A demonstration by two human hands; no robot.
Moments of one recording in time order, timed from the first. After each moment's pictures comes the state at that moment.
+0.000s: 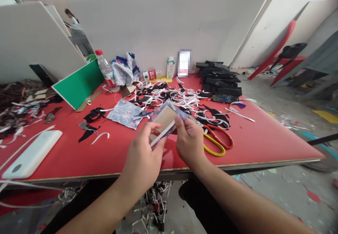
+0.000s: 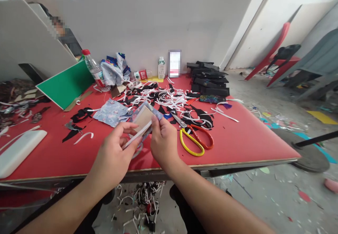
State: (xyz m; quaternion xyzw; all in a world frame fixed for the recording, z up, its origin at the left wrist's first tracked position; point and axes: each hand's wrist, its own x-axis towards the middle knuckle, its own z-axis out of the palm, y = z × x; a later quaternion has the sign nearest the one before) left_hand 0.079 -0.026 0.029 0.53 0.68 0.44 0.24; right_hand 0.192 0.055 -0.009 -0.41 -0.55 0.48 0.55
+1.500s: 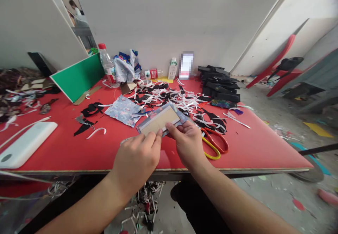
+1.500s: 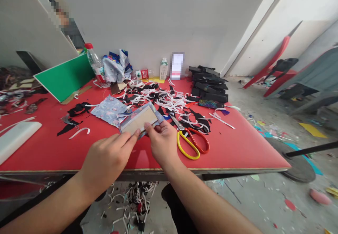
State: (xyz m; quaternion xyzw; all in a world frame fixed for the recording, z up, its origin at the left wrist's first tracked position) left_hand 0.064 -0.034 0.024 0.79 0.54 0.13 -0.26; right_hand 0.196 0.063 -0.010 -0.36 -0.42 0.65 0.53
